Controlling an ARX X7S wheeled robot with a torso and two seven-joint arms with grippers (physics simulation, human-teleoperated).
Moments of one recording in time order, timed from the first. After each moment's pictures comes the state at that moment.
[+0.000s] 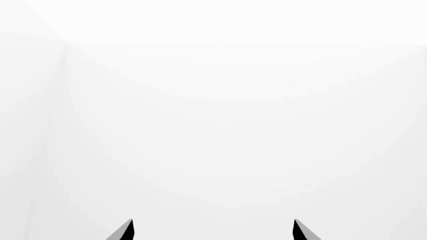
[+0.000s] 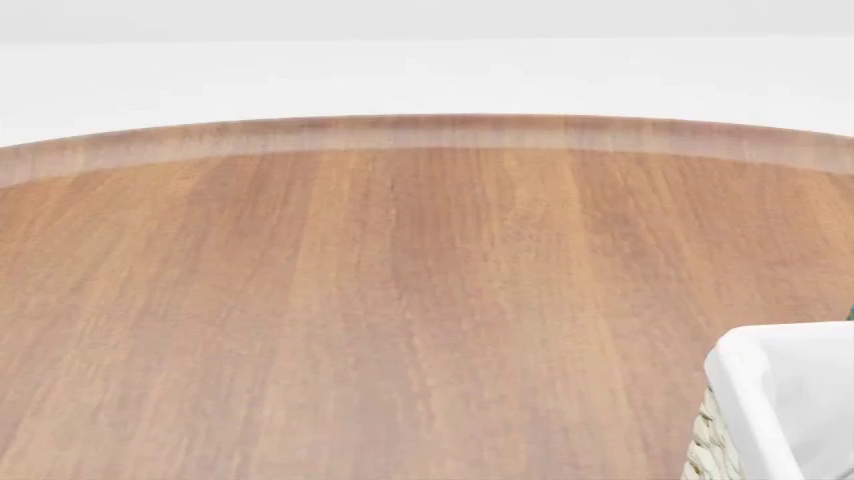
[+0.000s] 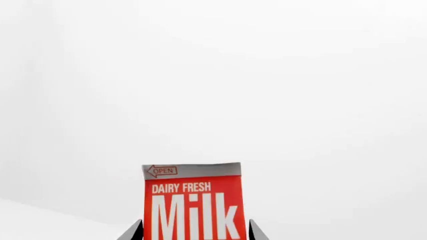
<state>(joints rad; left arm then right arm) -0.15 -0.74 0.16 0.89 -0.55 -0.18 -0.70 1.59 0.85 -0.41 -0.08 1.07 0.93 0.19</state>
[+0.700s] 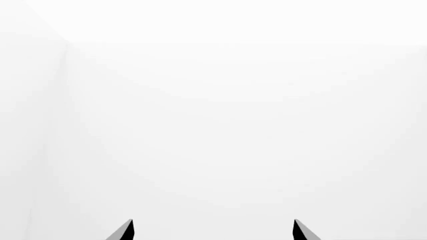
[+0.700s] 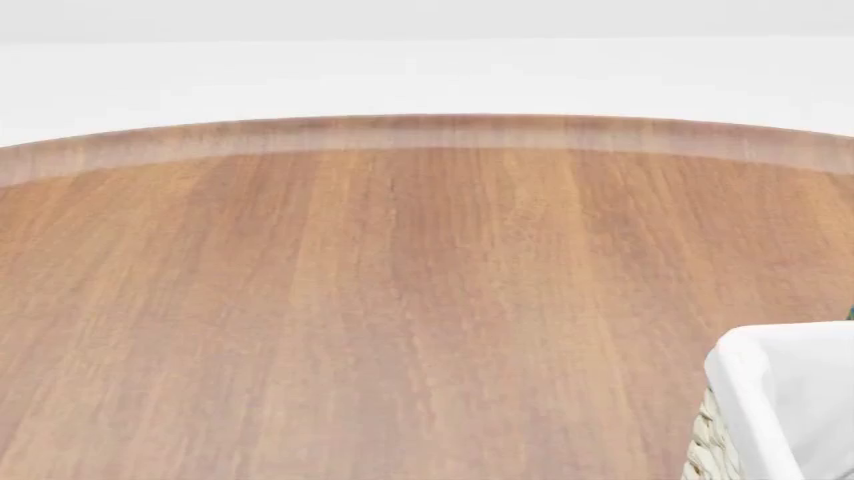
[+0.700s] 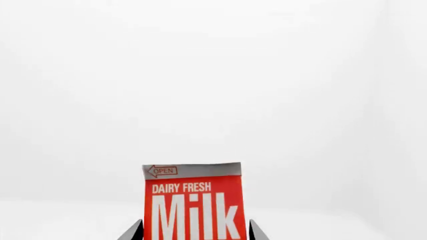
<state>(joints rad) -0.14 -0.74 0.17 0.89 -0.54 -0.17 -0.71 1.34 1.15 -0.15 -0.20 1.34 1.03 0.34</state>
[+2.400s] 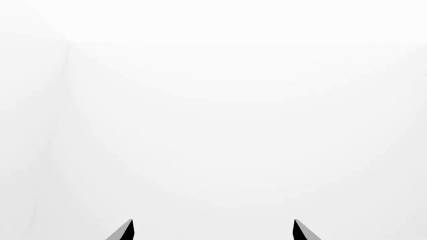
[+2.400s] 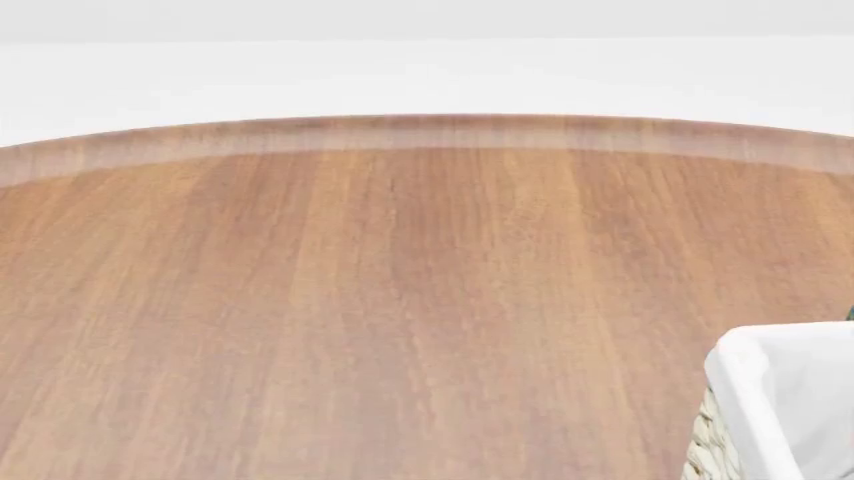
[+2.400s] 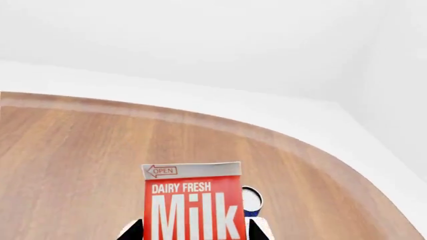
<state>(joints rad) -0.14 -0.76 0.17 0.88 -0.54 -0.16 -0.72 0.52 1.37 0.26 -0.29 1.47 1.07 0.30</state>
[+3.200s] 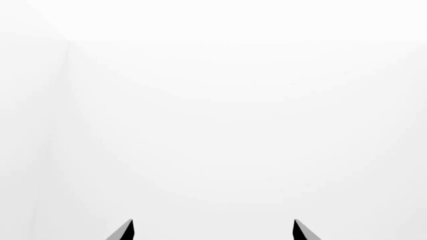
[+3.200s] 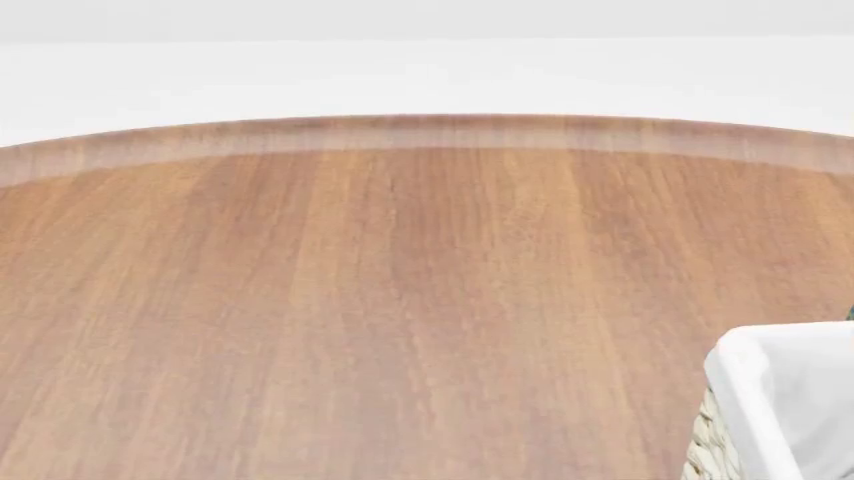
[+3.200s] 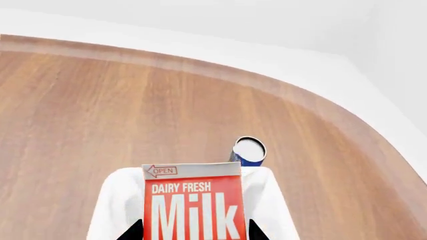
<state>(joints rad) -0.14 -0.76 0.18 0.87 -0.53 -0.15 -0.72 0.61 1.32 0.02 -0.18 1.33 1.10 0.21</state>
